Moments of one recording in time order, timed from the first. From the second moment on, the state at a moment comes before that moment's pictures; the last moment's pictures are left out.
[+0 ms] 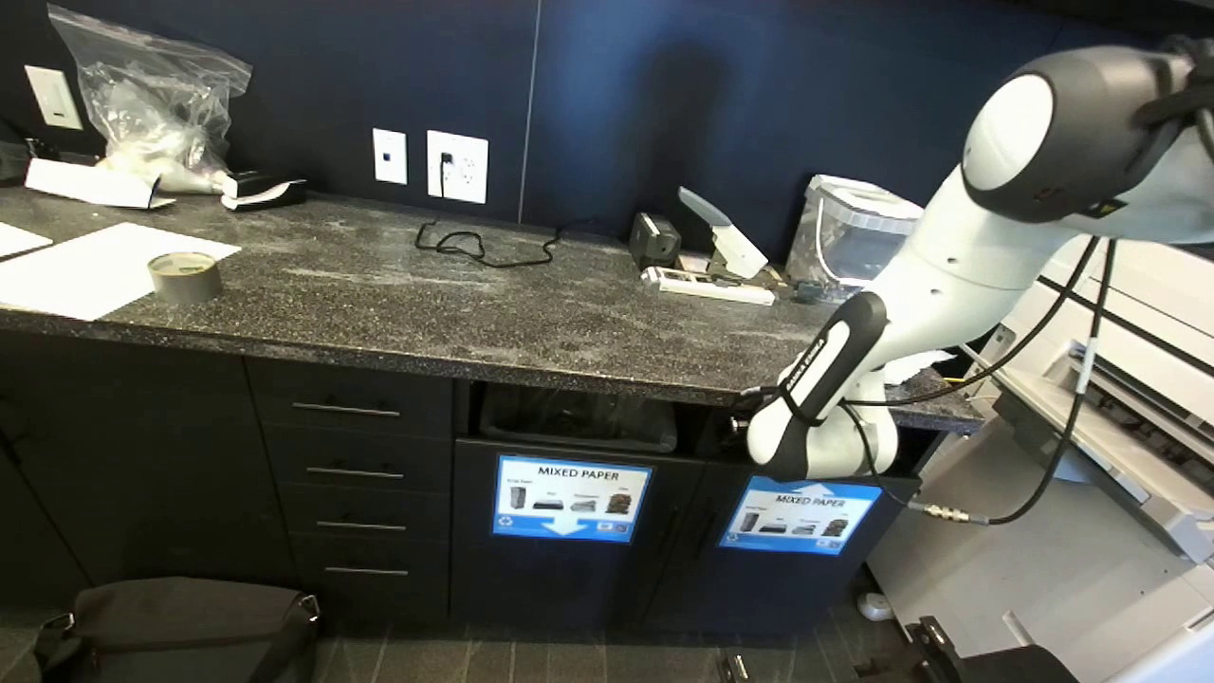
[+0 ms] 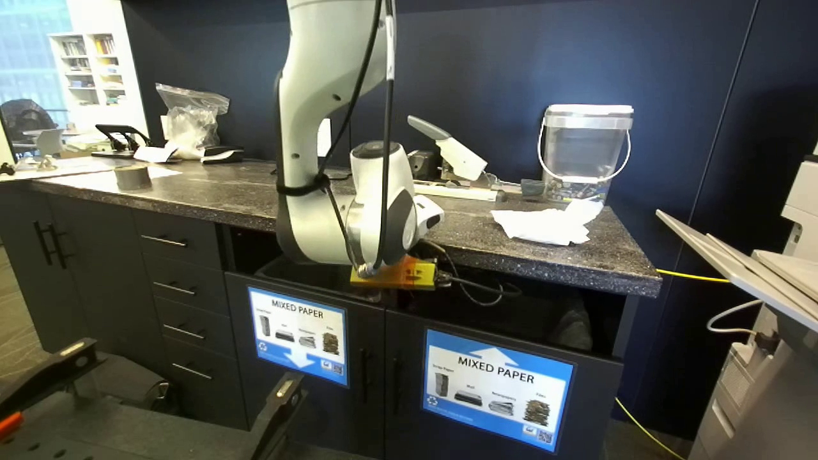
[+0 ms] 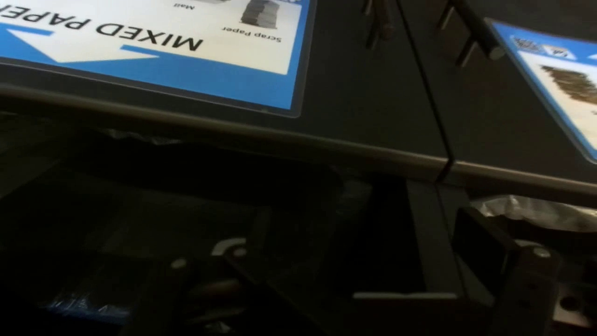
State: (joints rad) arm -0.15 0.95 -0.06 -2.05 -0.19 3.48 -0.04
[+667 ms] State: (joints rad) arm -0.28 0.43 -0.02 -2.26 -0.16 2.86 -0.13
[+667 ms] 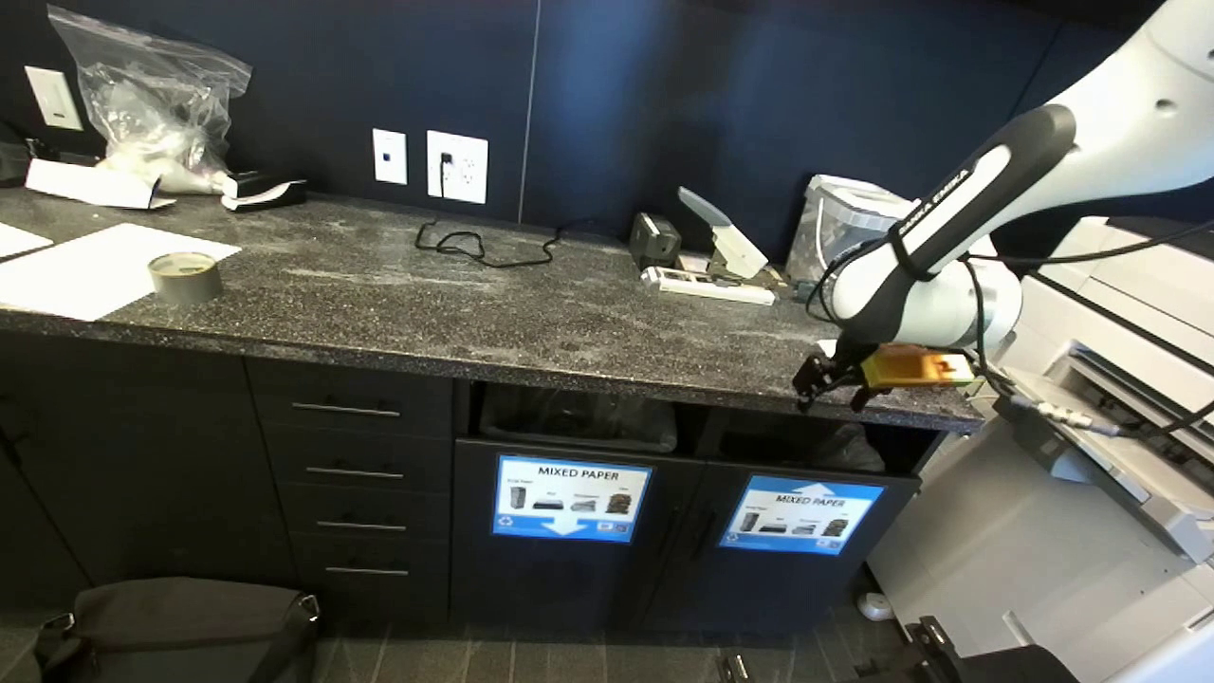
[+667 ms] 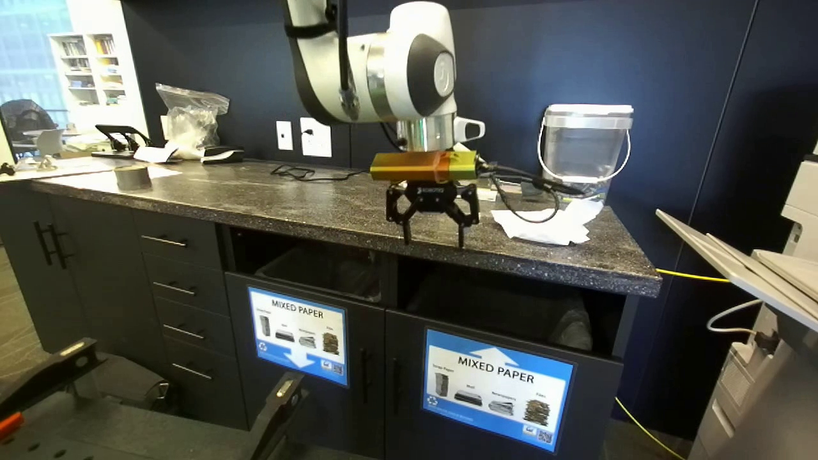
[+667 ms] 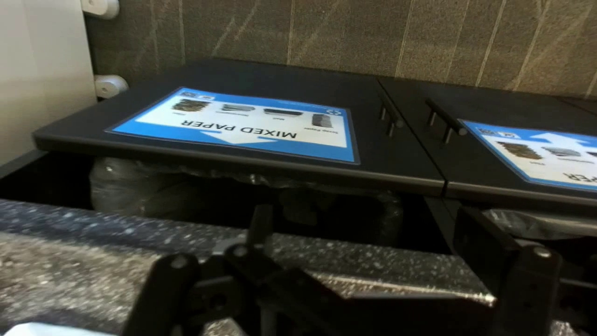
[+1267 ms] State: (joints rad) arm -0.24 0.30 -0.16 -2.15 -0.13 2.75 -0.06
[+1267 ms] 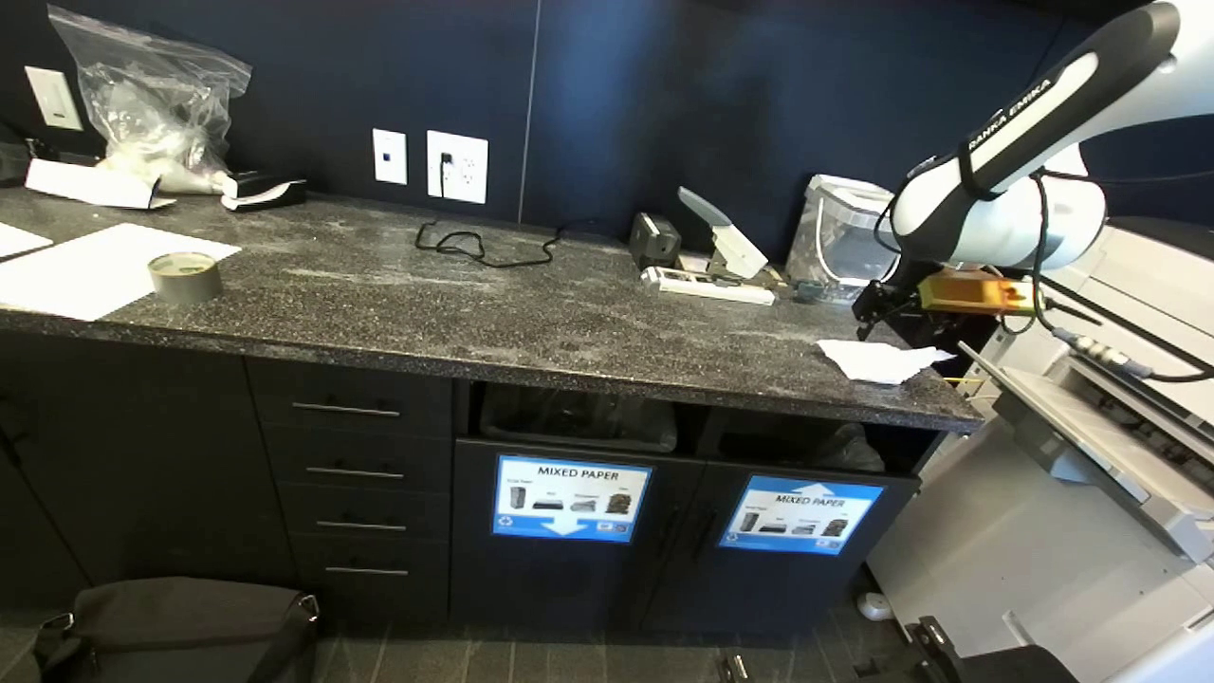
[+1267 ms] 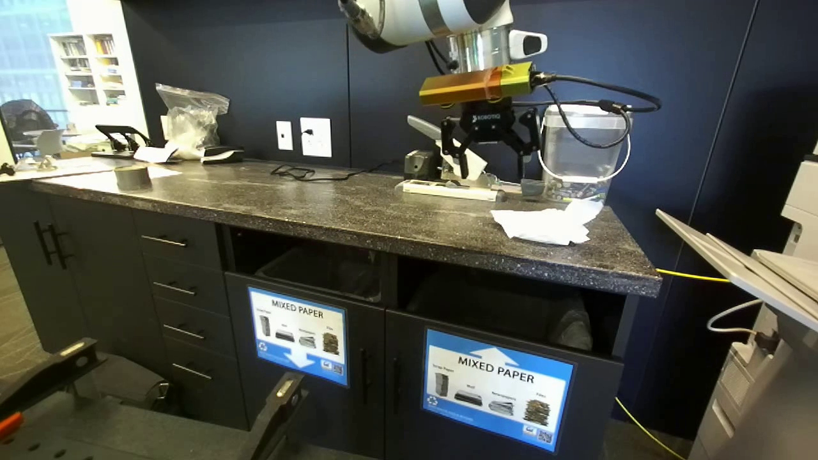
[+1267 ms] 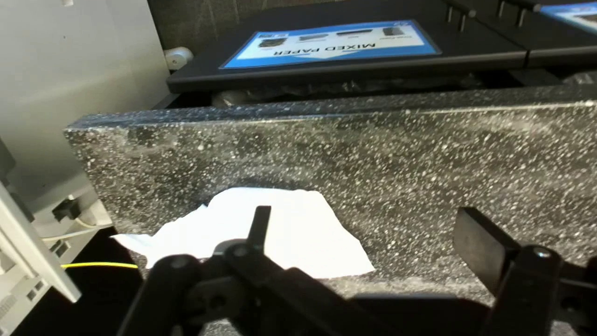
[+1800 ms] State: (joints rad) arm -0.15 0.53 -0.30 -1.90 -0.13 2.70 0.29
